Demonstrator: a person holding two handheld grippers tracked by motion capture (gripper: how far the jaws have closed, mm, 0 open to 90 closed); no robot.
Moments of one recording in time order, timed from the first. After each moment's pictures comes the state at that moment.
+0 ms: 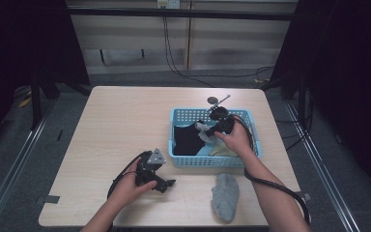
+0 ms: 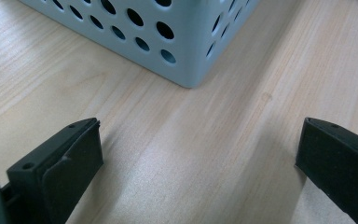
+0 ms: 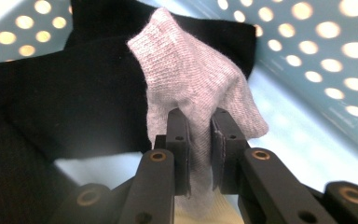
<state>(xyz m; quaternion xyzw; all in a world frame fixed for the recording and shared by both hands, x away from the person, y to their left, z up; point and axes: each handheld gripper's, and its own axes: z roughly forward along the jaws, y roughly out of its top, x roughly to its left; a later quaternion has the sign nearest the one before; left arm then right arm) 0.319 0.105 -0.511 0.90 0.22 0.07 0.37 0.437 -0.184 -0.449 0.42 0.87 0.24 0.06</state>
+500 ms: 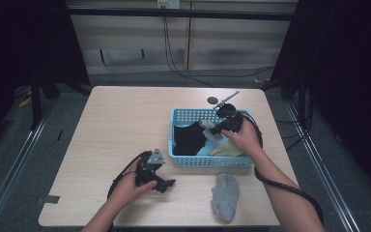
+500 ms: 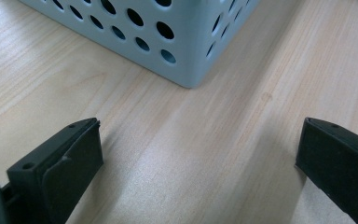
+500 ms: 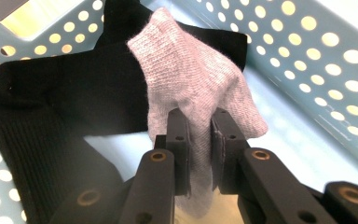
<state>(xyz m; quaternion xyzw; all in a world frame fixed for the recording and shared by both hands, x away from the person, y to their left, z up) 0.318 0.104 -0.512 0.90 0.22 0.07 0.38 0.421 -0.198 -0.420 0.40 0.88 0.26 0.06</state>
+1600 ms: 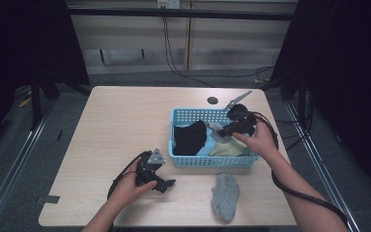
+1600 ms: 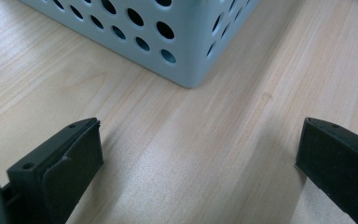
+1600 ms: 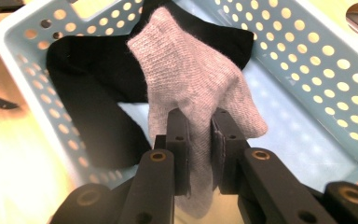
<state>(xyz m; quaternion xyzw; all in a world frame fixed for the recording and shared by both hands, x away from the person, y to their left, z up) 0.318 0.105 -0.511 0.90 0.22 0.07 0.37 0.385 -0.217 -0.383 0.36 0.89 0.27 0.07</state>
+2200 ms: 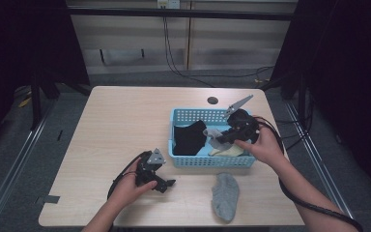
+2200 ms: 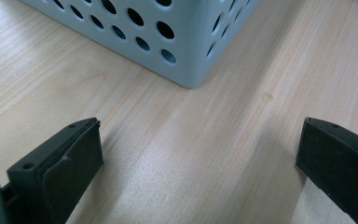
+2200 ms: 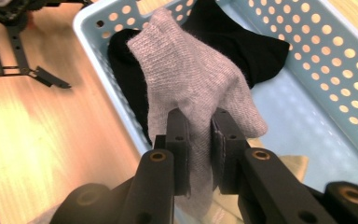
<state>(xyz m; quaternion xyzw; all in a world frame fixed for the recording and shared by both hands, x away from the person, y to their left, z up) 0.318 0.105 -0.511 0.90 0.22 0.07 0.37 0.350 -0.207 -0.362 0.31 0.91 0.28 0.07</state>
